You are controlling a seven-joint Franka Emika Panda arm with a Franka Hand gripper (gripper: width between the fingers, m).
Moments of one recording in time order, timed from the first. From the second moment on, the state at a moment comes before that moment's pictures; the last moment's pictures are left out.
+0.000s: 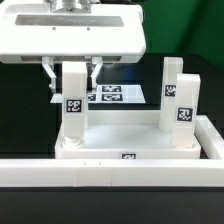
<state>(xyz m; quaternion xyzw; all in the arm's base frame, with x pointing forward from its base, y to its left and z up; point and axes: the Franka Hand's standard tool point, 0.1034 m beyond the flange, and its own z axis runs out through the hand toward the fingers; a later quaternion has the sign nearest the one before) 0.613 -0.072 0.110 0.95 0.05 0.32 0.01</state>
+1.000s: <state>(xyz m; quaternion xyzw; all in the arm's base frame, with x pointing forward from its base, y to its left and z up) 0.613 -0.073 0.108 0.95 0.05 0.32 0.00</state>
